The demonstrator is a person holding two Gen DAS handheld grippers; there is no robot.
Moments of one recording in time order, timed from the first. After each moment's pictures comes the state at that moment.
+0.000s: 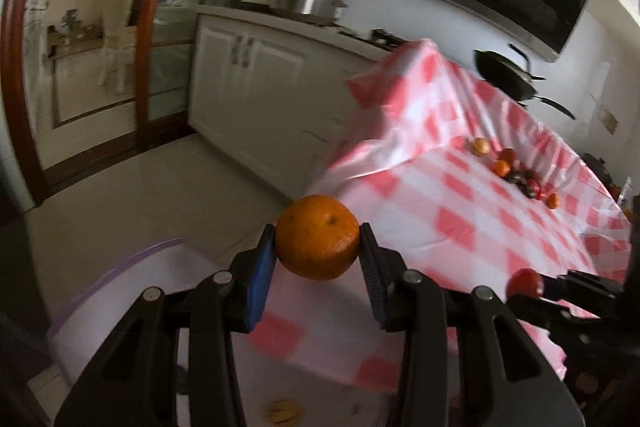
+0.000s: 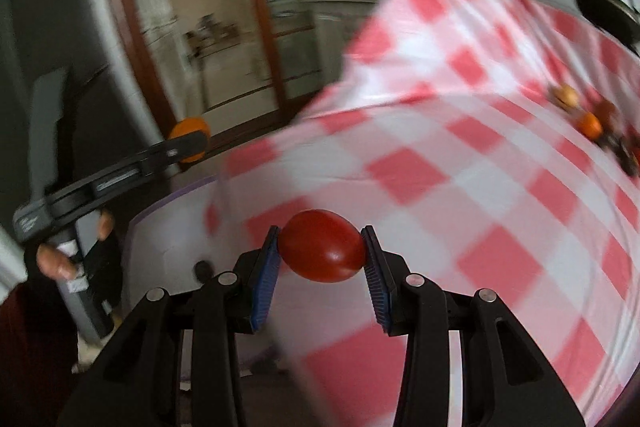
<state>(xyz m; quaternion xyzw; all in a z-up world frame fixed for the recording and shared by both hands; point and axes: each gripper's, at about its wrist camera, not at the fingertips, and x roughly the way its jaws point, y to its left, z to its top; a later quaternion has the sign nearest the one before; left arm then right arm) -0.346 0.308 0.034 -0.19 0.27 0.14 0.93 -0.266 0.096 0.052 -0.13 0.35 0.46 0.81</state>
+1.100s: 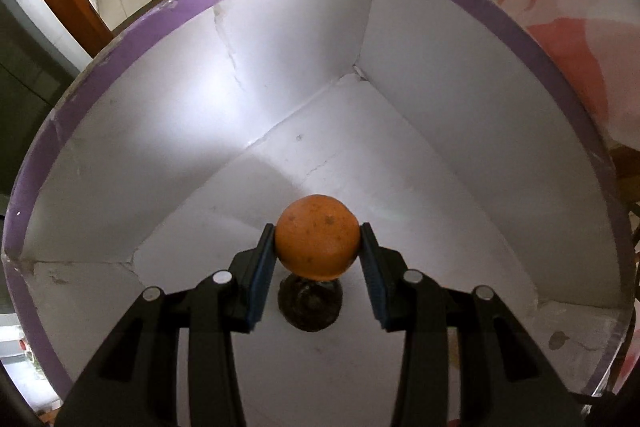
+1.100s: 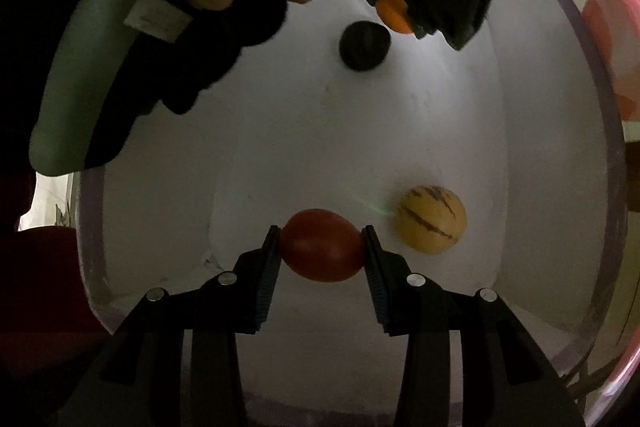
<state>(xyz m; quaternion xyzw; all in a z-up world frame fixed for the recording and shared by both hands) -0.349 0.415 -0.164 -0.22 0.57 0.25 0.75 -0.392 0.254 -0.142 -0.44 0.50 0.54 0.52</state>
